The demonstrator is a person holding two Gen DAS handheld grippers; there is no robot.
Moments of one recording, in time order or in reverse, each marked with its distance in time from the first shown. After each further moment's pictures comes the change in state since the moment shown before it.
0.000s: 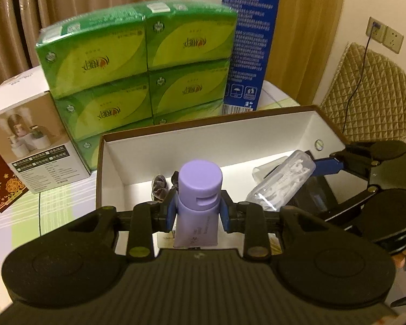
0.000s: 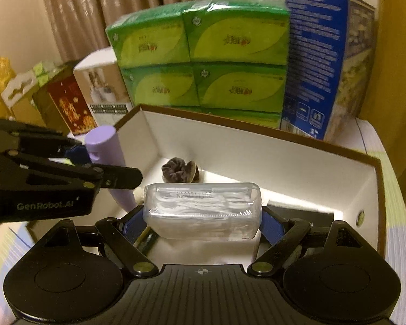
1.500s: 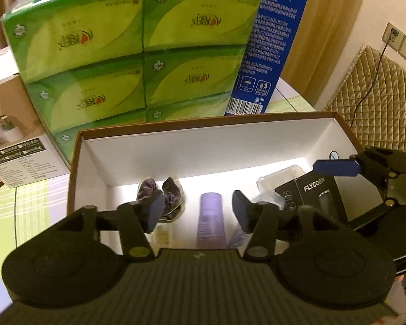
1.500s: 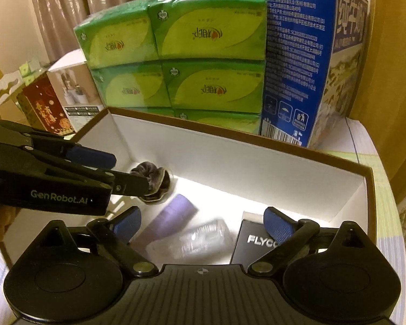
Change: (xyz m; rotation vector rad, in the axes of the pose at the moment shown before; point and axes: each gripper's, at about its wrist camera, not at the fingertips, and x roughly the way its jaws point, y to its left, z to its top) left arm 0.049 0.009 0.018 -0.088 0.074 -0.029; right arm 0.014 -0.027 0.006 0.036 -0.002 -0.040
